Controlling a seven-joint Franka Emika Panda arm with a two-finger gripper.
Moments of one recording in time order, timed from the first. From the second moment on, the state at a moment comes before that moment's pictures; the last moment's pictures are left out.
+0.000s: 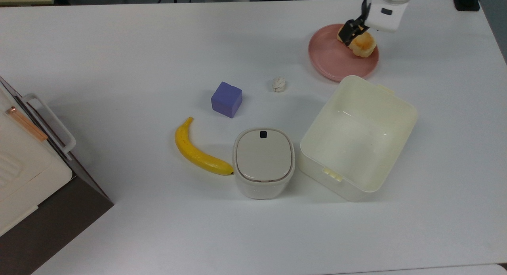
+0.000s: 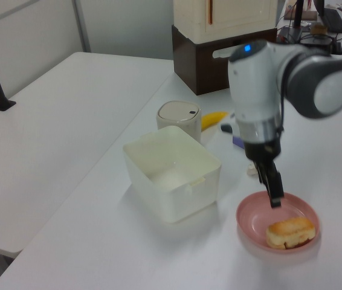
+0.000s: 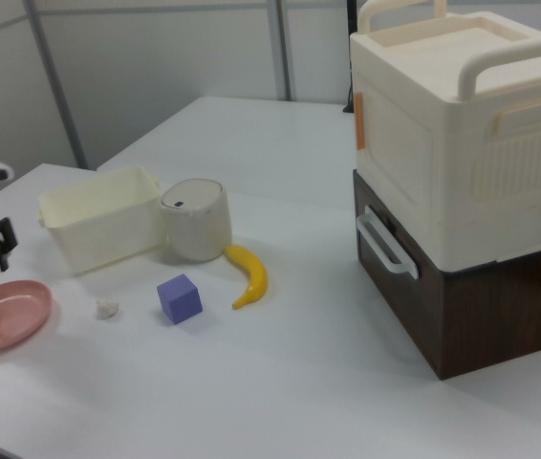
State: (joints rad) arm 0.64 0.26 0.03 -1.77 0.10 1.87 0.12
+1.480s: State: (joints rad) arm 0.58 0.29 -0.01 -1.78 0.06 1.82 0.04
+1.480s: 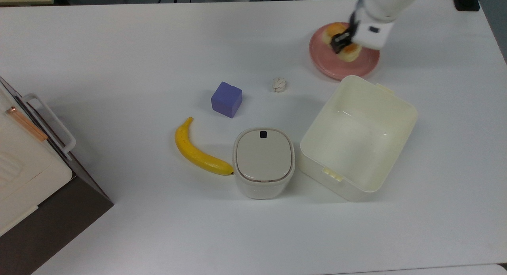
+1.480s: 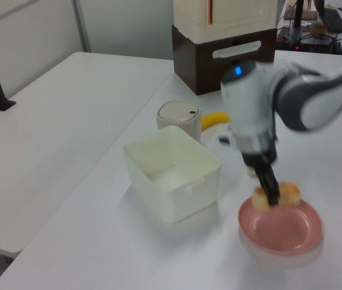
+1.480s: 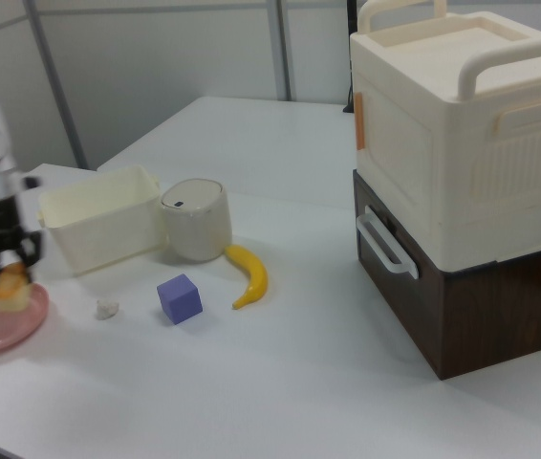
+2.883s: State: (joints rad) arm -0.05 0.16 -0.02 -1.59 -0.01 1.68 -0.23
